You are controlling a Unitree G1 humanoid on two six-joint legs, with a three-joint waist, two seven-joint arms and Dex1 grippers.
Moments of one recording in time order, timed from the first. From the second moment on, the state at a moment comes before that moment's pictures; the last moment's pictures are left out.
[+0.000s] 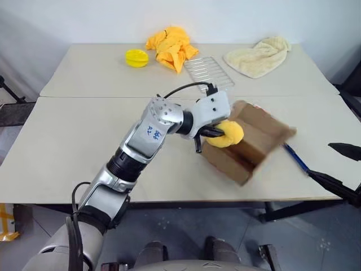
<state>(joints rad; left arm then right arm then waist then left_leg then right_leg) -1.00 0.29 -0.41 0.01 0.03 0.72 -0.93 0.31 -0.91 -0.86 -0.41 0.74 0.42 1.05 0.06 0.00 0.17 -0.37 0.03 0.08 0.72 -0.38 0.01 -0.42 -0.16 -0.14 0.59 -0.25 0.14</state>
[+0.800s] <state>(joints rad) -0.83 0.26 0.05 -0.03 0.13 1.17 -0.20 -0.35 -1.07 -0.45 0.24 0.70 0.36 1.46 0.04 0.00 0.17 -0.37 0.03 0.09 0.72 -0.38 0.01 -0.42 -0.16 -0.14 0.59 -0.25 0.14</state>
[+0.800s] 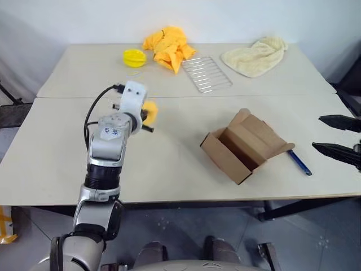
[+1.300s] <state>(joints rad) -0.79 0.43 0.08 -0.30 0.13 1.46 -0.15 -0.66 -1.04 -0.22 0.55 0.56 0.24 1.54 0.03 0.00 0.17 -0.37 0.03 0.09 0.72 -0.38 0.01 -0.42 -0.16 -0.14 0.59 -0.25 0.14</state>
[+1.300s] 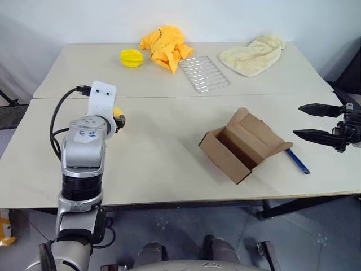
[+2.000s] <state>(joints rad) -0.18 0.62 0.26 -0.52 -0.47 0.83 -0.97 -0.40 -1.10 -0.22 0.59 0.52 0.08 1.55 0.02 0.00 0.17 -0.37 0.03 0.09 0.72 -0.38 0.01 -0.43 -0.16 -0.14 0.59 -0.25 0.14</state>
